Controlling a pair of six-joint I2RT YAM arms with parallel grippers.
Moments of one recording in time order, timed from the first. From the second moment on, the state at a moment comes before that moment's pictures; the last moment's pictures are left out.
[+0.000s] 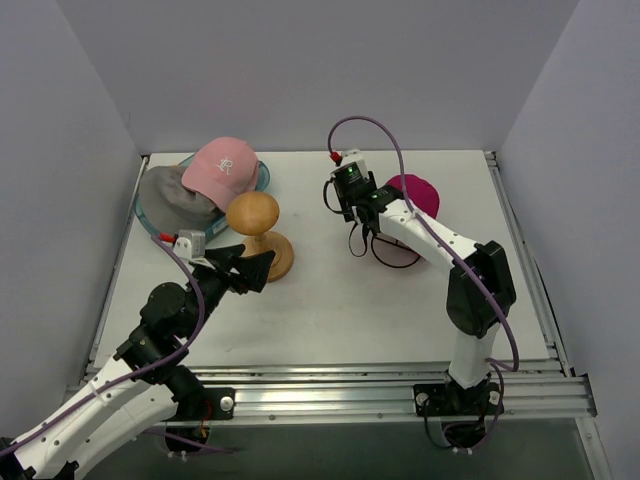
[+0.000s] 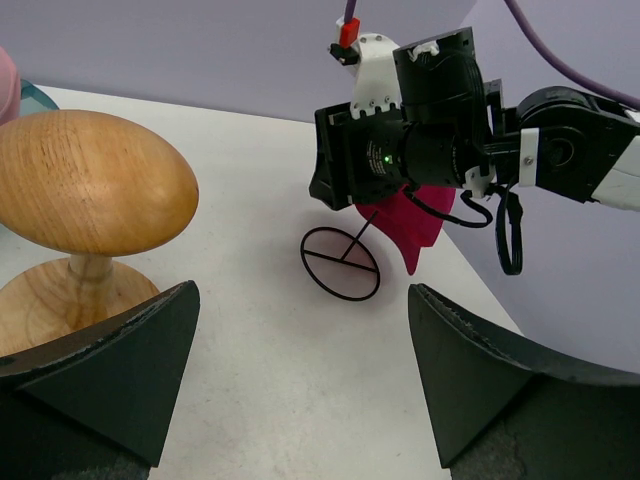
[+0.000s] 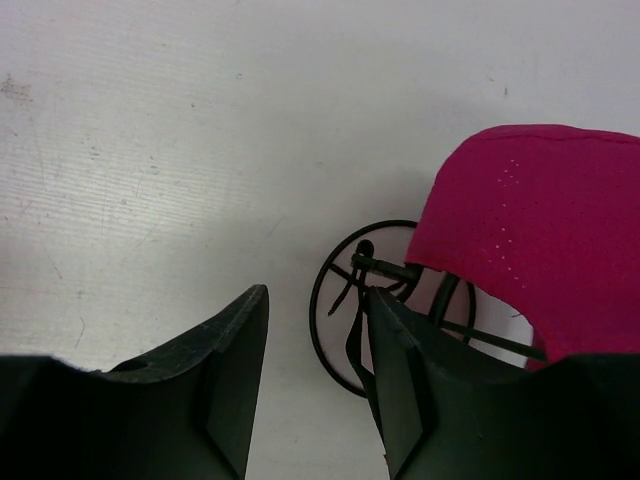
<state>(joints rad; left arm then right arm) -0.78 0.54 0.58 0.06 -0.28 -0.49 0.60 1.84 1.55 -0.51 0.50 0.13</state>
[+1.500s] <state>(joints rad) -0.78 0.53 0.58 0.06 -0.29 -0.49 0.58 1.79 1.60 -0.43 0.51 0.18</state>
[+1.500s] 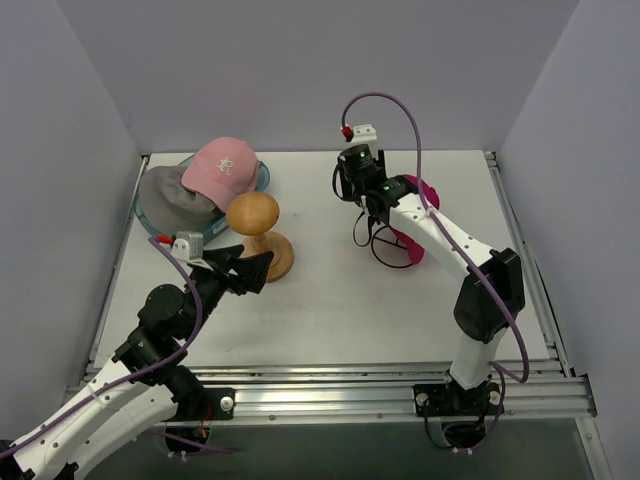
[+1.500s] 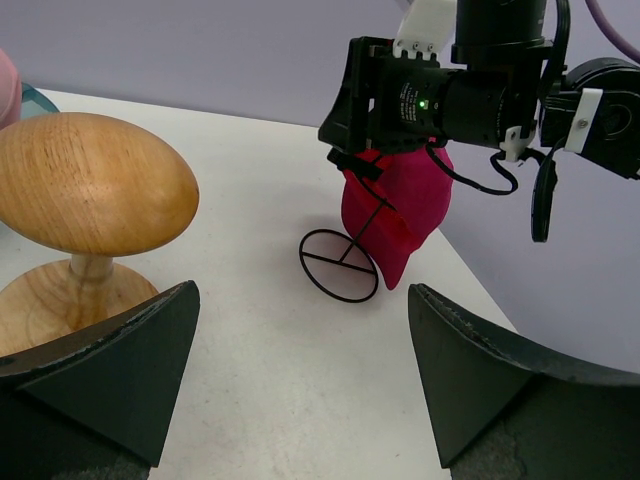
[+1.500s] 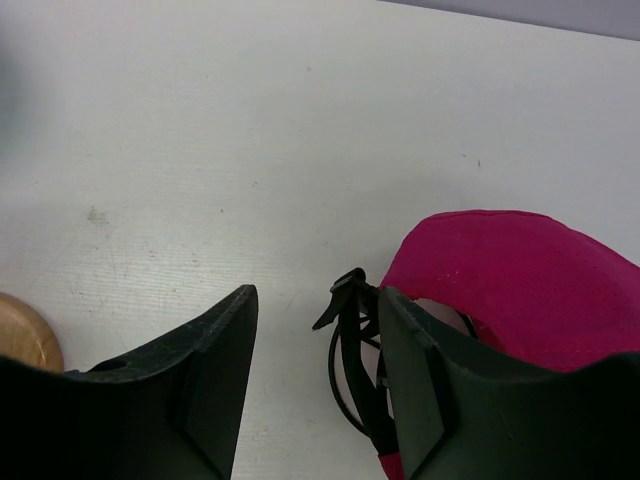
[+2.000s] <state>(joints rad) -0.78 0.53 0.58 0.06 -0.29 -0.49 0.58 1.70 1.61 -0.45 0.54 0.19</state>
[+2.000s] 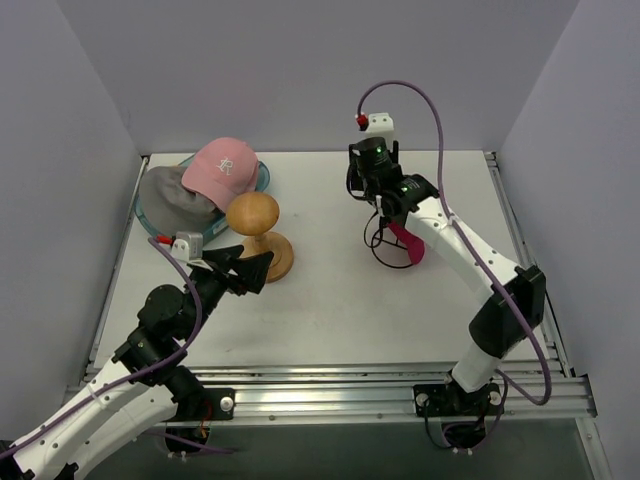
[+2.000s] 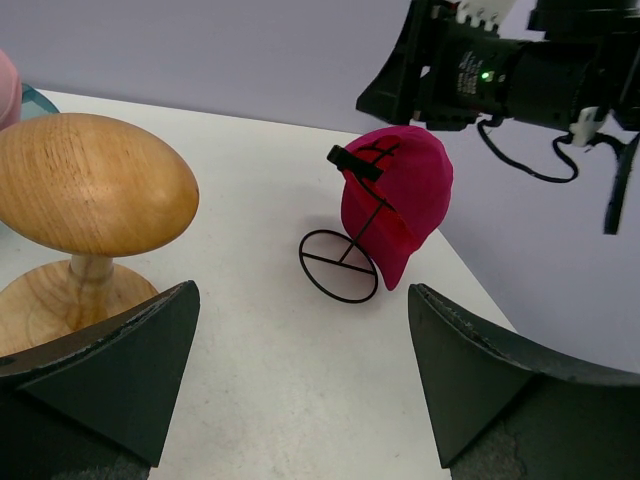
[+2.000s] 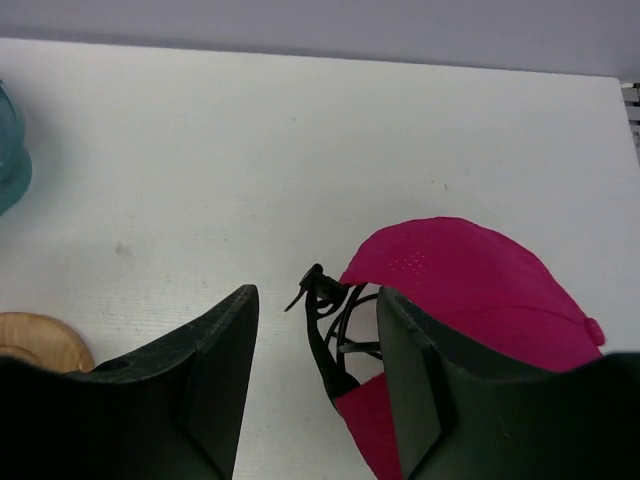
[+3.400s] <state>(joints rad) -0.78 0.51 0.58 0.06 -0.29 -0.49 0.82 1.54 1.09 -0.33 1.17 0.27</state>
